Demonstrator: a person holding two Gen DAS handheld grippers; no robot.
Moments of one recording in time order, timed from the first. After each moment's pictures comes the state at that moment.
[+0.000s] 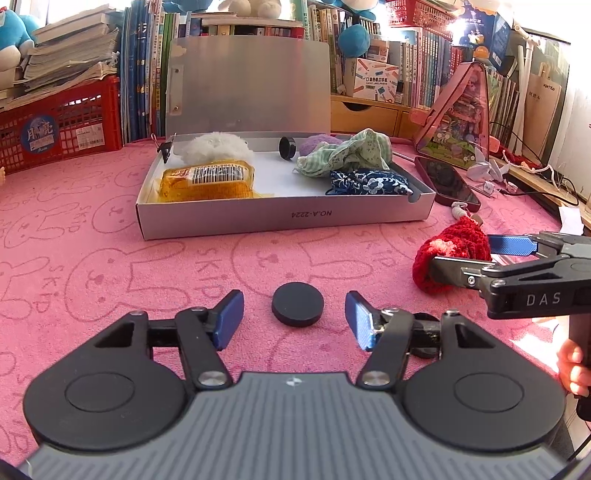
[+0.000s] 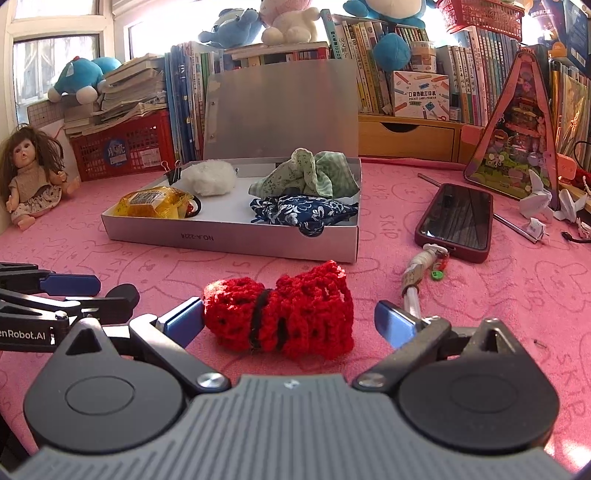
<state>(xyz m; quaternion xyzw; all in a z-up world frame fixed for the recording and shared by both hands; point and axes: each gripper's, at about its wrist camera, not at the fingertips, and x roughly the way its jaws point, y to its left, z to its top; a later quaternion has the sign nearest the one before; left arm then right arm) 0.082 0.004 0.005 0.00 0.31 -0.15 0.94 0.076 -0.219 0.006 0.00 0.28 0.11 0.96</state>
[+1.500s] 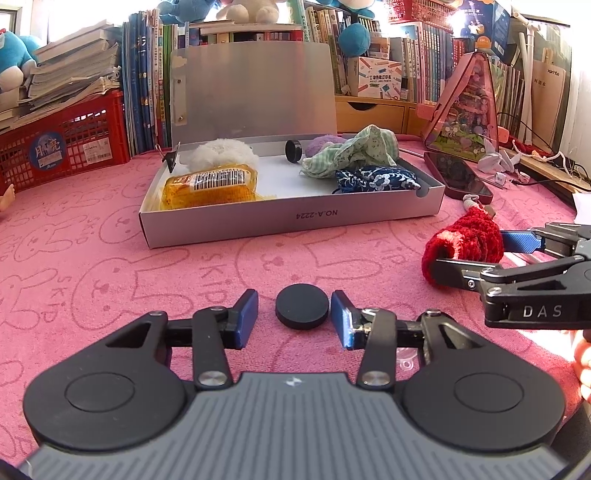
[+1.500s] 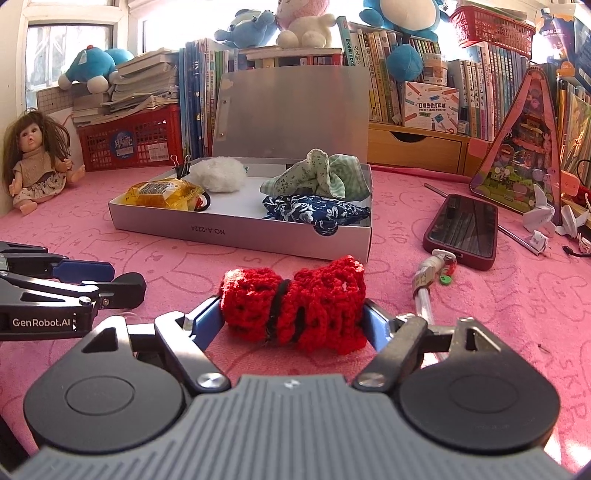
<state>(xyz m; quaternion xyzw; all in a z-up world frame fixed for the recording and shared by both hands) 0.081 -0.007 0.001 0.04 0.29 -0.13 0.95 0.069 -0.207 -0.001 -0.02 0.26 0.12 0.96</state>
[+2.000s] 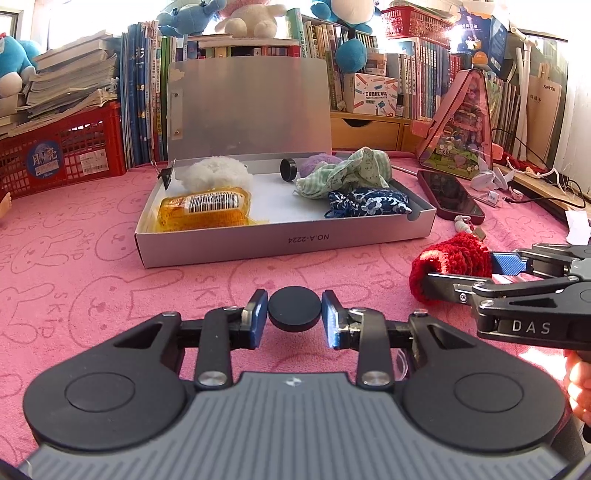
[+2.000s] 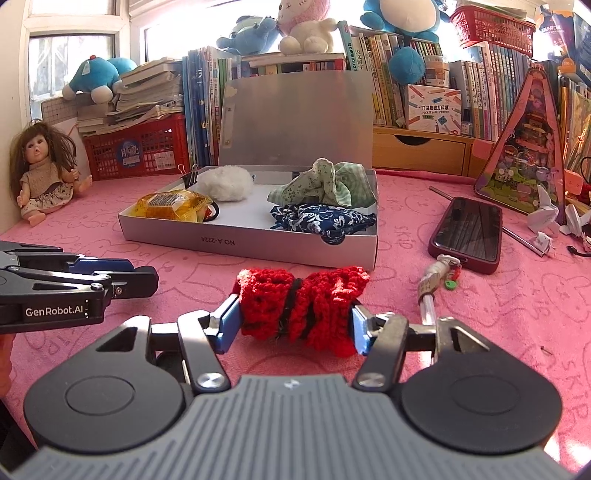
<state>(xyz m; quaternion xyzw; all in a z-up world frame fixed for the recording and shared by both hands) 0.082 -0.009 0.015 0.02 0.27 -0.14 0.95 0.067 -0.208 0.009 -0.01 0.25 0.13 0.96</state>
